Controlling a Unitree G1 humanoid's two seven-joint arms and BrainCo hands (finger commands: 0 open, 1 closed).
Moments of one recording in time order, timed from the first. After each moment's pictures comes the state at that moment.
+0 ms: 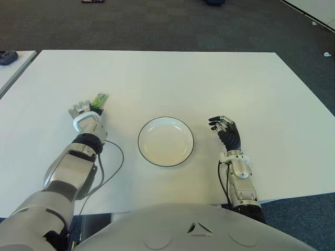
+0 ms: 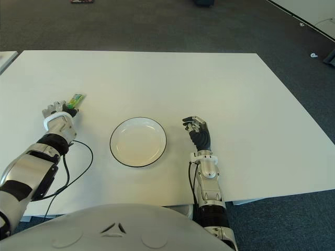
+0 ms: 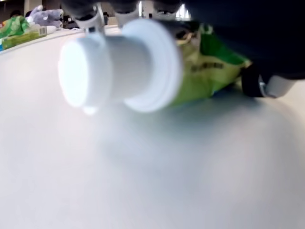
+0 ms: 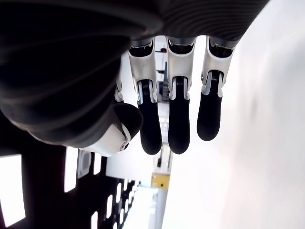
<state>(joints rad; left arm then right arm) -0.58 0.36 -0.30 1.12 0.71 0.53 0.17 0.17 -0.06 -0.05 0.15 -0.07 -0.27 -0.01</state>
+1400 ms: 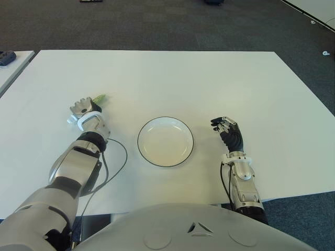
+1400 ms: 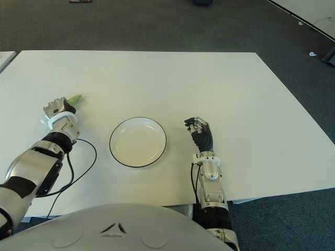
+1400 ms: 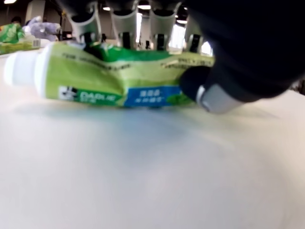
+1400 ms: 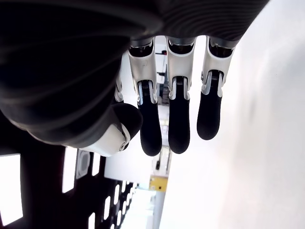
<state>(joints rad) -0.60 0.31 -0.26 1.17 0.57 0.46 0.47 0.18 -0.08 -0.06 0.15 -0.08 -0.28 -0.01</state>
